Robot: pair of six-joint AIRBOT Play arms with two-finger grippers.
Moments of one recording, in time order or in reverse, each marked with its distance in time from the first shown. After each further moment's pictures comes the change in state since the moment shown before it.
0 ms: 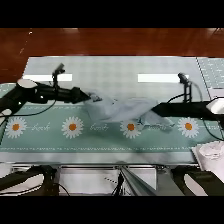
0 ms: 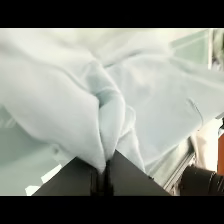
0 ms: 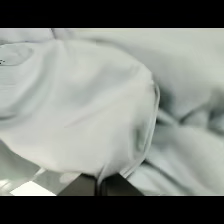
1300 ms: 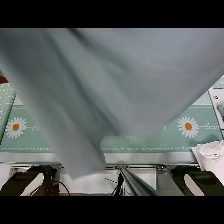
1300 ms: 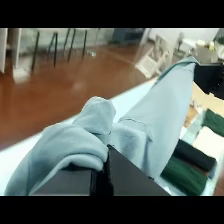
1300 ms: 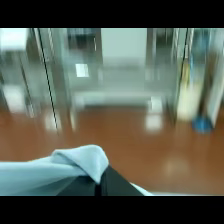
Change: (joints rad) left arm 0.064 0.402 0.909 0.000 -0.182 -0.297; right arm 0.000 0.151 0.984 -0.549 0.075 0.363
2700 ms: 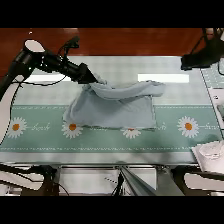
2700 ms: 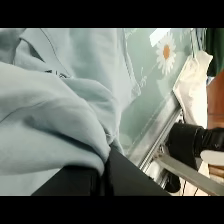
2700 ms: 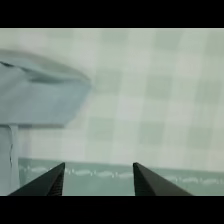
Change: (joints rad) left arm -0.139 -0.759 -0.314 0.129 -0.174 0.143; right arm -0.095 -0.726 -0.093 -0.105 0.305 -0.131
